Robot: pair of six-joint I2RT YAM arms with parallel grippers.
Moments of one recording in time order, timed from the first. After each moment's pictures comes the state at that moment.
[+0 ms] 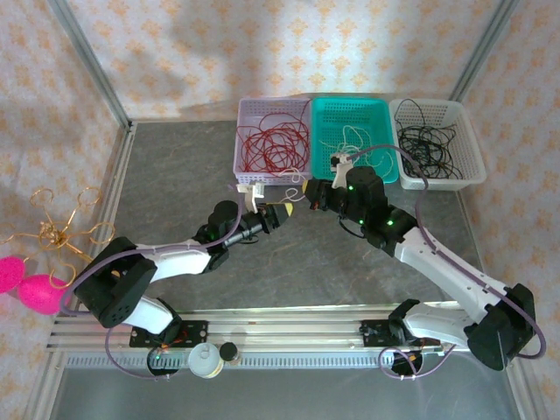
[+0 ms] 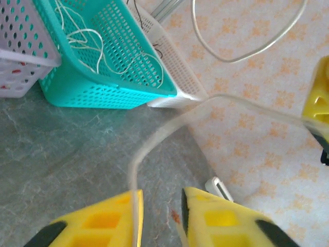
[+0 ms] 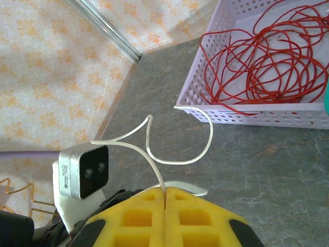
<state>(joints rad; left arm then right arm) -0.63 1.46 0.53 0.81 0.28 -0.81 0.63 1.12 0.92 -0.15 -0.15 0.64</state>
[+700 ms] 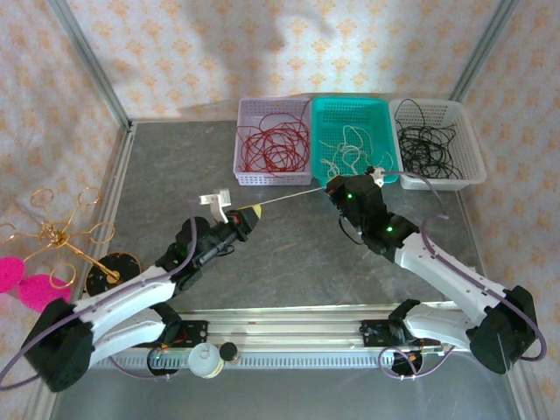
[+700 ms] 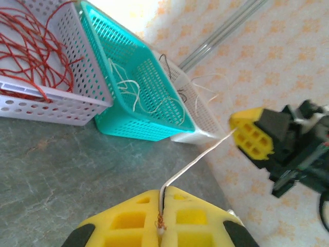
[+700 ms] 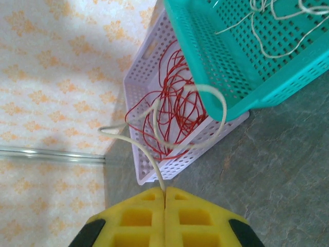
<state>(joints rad) -0.62 0.92 0.39 0.45 0.05 -0.78 0.64 1.10 0.83 -0.16 0.30 1.25</state>
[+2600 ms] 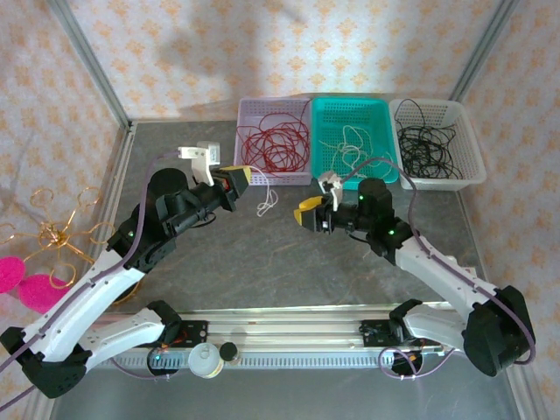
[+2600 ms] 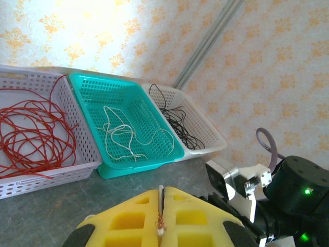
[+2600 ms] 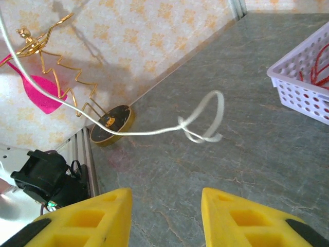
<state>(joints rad) -0.62 0.93 1.09 -0.31 0.04 -0.53 0.52 1.11 0.68 0.11 -0.72 0.27</state>
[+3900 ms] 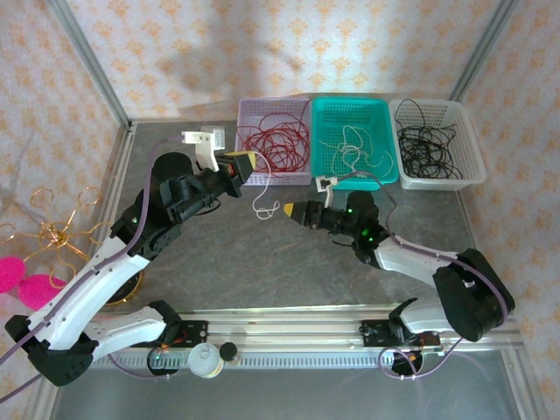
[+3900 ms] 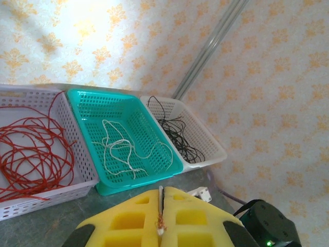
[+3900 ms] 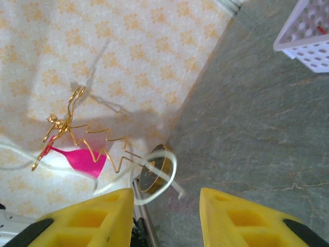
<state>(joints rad) -0.62 1.03 1.23 -0.32 0.03 -0.51 0.57 1.34 0.54 0.70 -0.65 0.89</state>
